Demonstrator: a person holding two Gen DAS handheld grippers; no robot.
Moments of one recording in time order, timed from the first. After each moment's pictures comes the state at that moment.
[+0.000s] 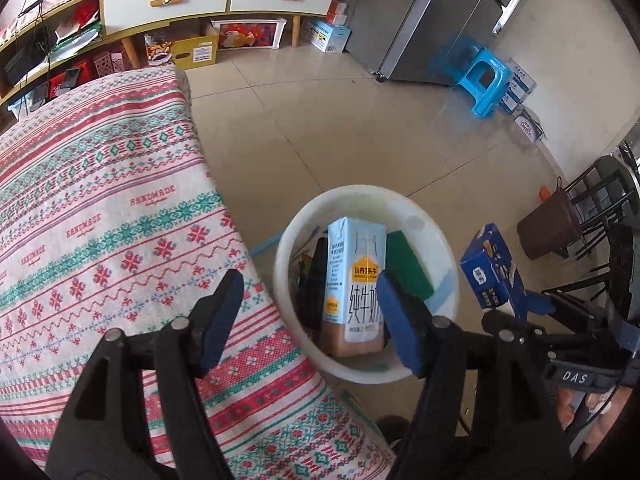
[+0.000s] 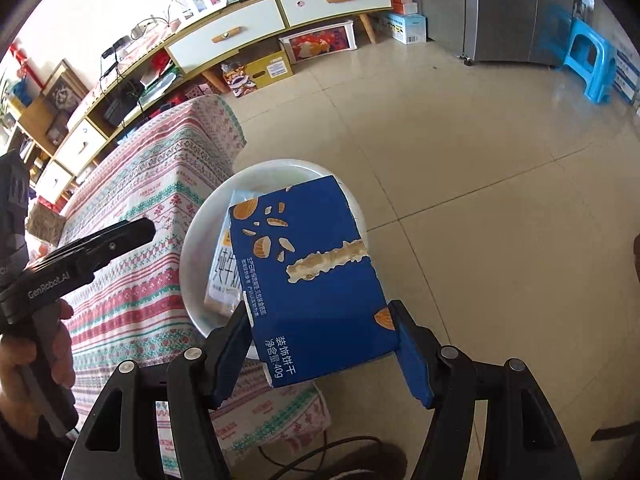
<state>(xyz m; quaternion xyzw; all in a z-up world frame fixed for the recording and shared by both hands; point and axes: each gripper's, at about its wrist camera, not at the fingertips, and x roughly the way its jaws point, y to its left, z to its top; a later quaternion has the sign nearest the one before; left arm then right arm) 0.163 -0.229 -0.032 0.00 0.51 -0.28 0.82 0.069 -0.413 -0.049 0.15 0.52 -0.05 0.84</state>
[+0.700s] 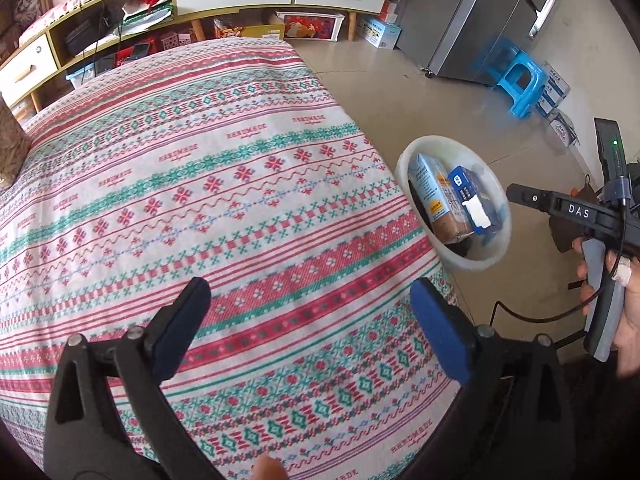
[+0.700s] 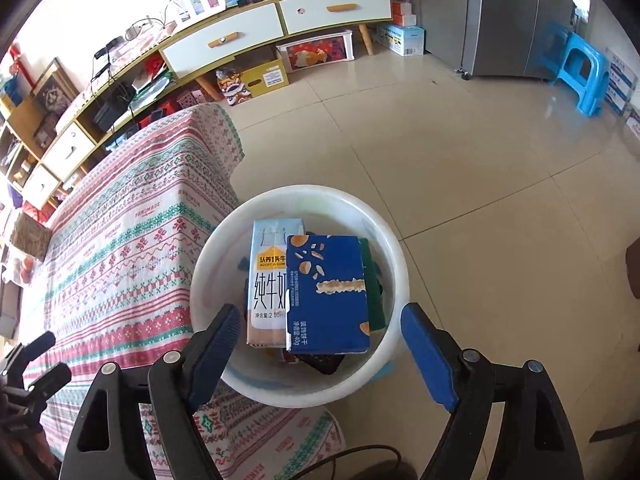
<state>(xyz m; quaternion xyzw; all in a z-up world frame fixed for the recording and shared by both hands) 0.108 -0.108 -0.030 0.01 0.52 -0.20 0.83 0.107 -0.384 -0.050 0.14 0.51 -0.08 0.85</state>
